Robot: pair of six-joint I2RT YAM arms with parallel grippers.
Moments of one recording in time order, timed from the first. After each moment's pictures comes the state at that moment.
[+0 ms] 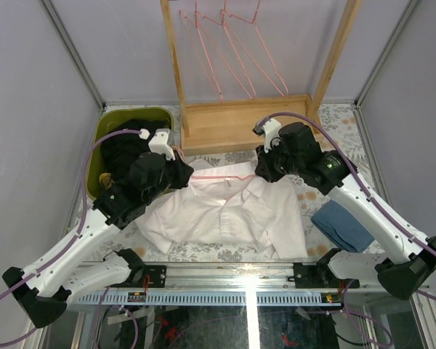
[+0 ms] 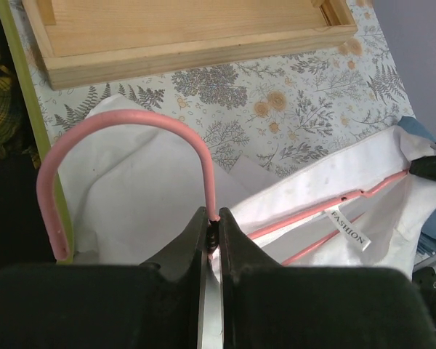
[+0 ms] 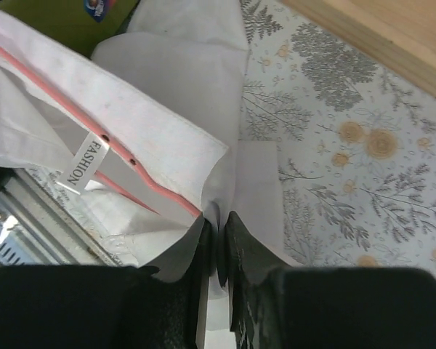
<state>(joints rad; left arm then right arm) -0.71 0.92 0.99 -0.48 -0.21 -0.53 0.66 1.23 1.32 -0.79 -0.17 0.05</state>
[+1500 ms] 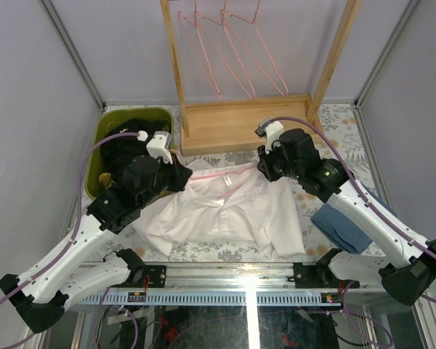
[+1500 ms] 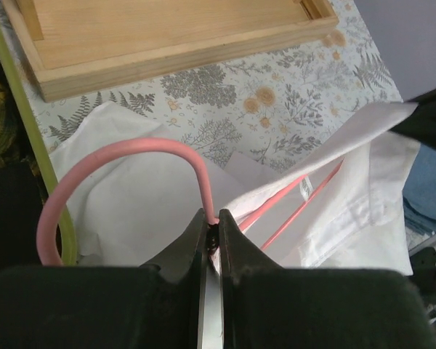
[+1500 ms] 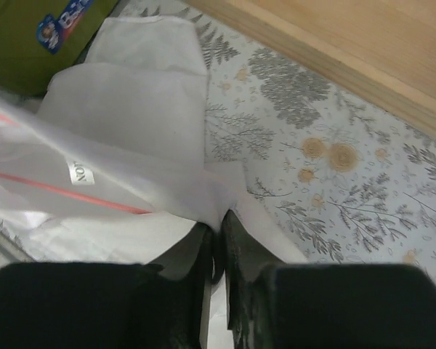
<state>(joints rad) -0.71 0.86 0.96 -0.48 -0.16 -0.47 0.66 1.17 1.18 -0.61 -0.03 0.02</state>
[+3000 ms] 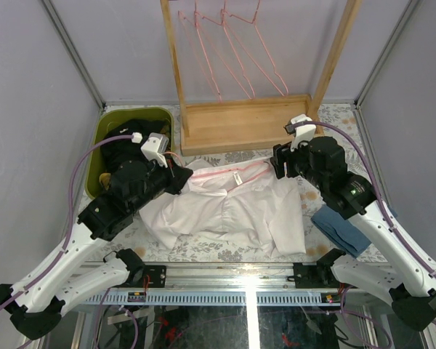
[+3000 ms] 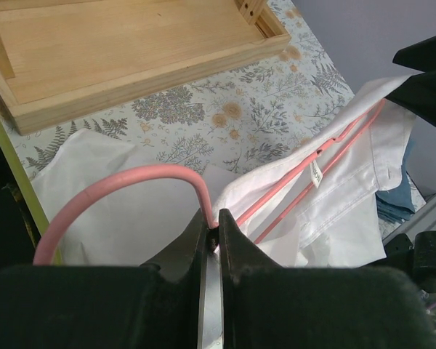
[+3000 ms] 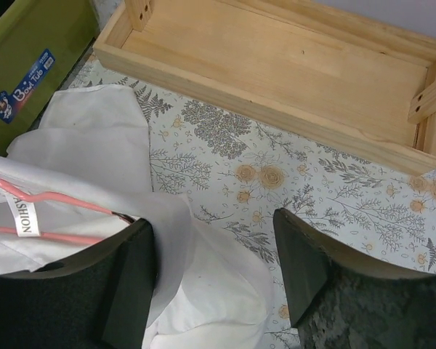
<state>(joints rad) -0.71 0.78 0.94 -0.42 -0.08 -0.42 0.60 0.96 1.10 -0.53 0.12 0.02</state>
